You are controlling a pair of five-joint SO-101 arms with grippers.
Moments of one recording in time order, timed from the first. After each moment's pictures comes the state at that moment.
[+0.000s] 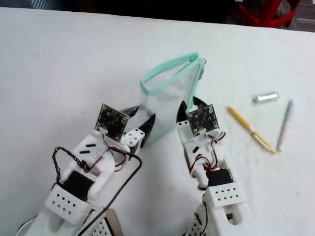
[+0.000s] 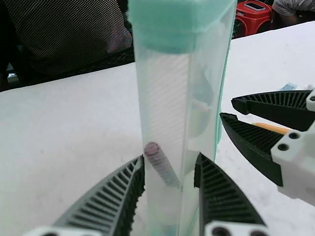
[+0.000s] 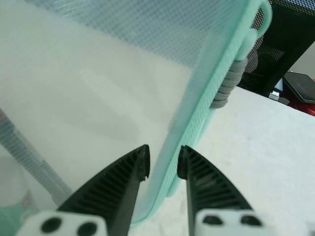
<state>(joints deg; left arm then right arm) 23.9 -73.1 76.7 27.6 -0.4 -14.2 -61.1 84.7 2.1 14.5</state>
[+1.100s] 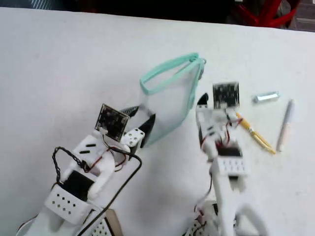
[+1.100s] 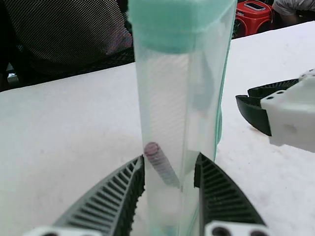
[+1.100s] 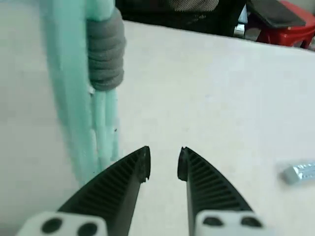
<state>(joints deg) 23.9 -73.1 76.7 27.6 -0.4 -1.1 -30.6 65.6 4.4 8.2</state>
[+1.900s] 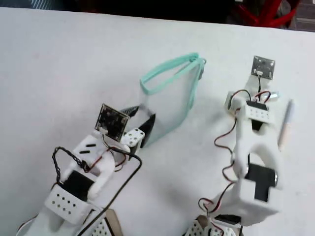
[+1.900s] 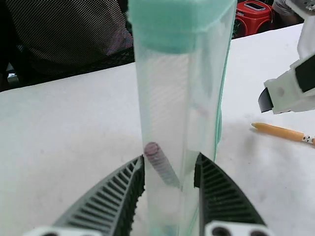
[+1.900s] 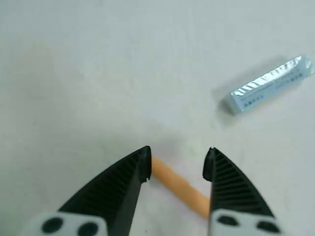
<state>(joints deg) 23.9 -73.1 76.7 27.6 -0.4 13.5 7.2 27.5 30.7 3.0</state>
